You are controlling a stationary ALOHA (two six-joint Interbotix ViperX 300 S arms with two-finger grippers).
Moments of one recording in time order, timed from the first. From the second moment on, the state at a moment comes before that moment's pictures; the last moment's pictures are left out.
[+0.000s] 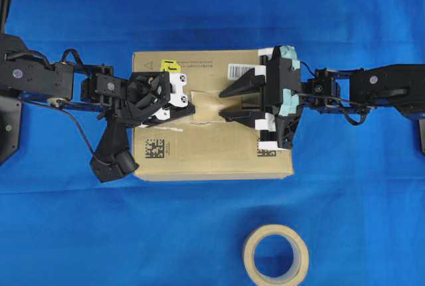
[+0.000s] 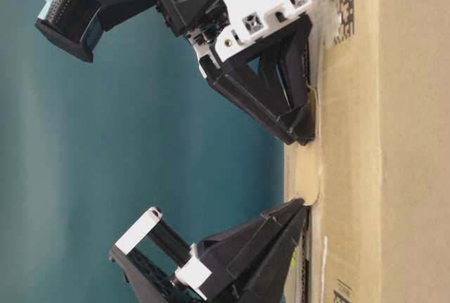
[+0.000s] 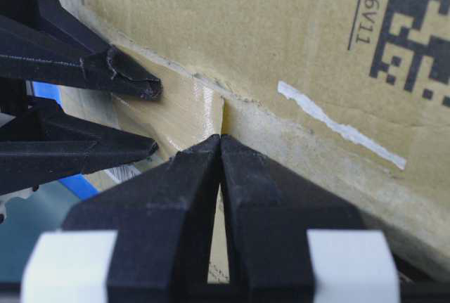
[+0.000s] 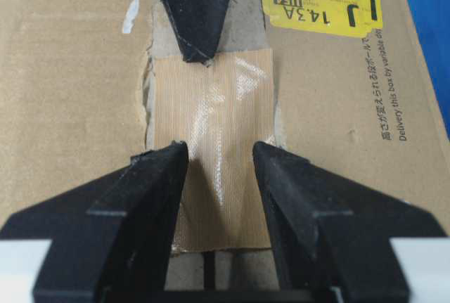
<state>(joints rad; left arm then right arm) 0.02 -0.15 0.73 -0.03 0.10 1.57 -0.04 -0.02 0.75 0.06 -0.28 0.04</state>
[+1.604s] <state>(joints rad) 0.02 -0.15 0.65 -0.02 0.25 1.57 -0.04 -0.01 0.75 0.06 -0.24 0.04</state>
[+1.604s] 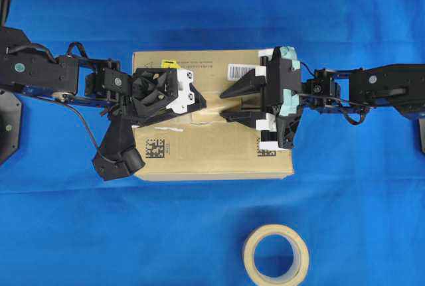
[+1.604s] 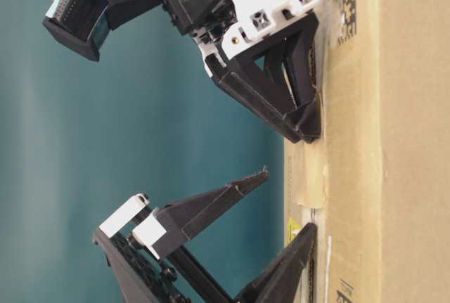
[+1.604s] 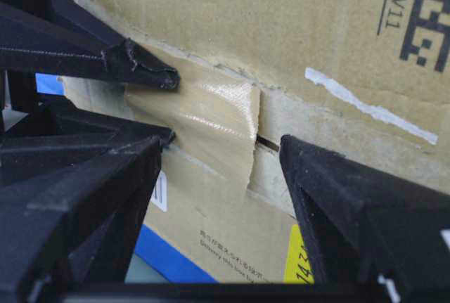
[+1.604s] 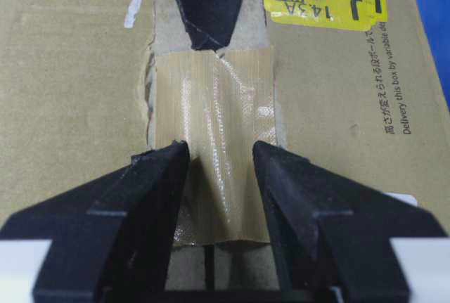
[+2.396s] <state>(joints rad) 0.02 -0.27 0.77 -0.04 -0.25 0.64 -0.06 -0.24 0.82 0.06 -0.35 0.04</state>
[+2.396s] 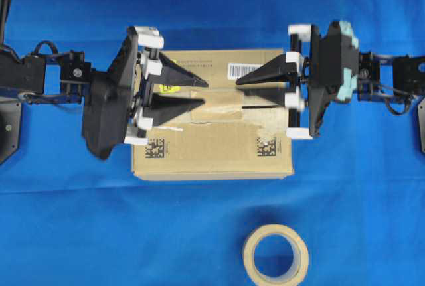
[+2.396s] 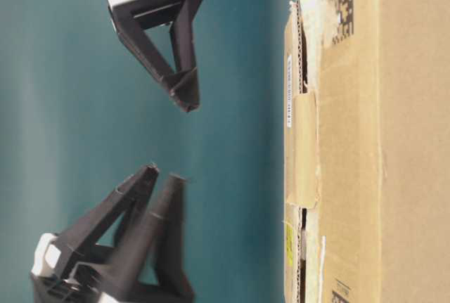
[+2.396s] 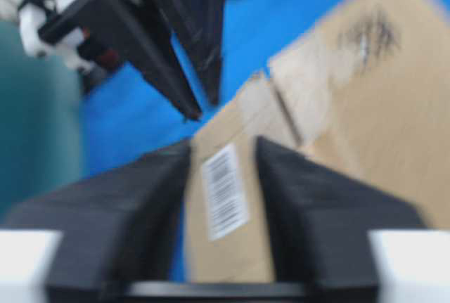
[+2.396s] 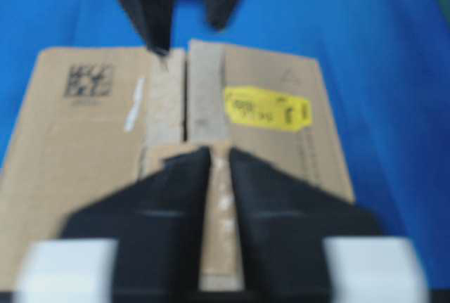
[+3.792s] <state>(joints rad) 0.04 0.01 0.84 -0.04 -0.40 0.17 -0.05 0.04 0.74 0.08 -0.36 0.05</state>
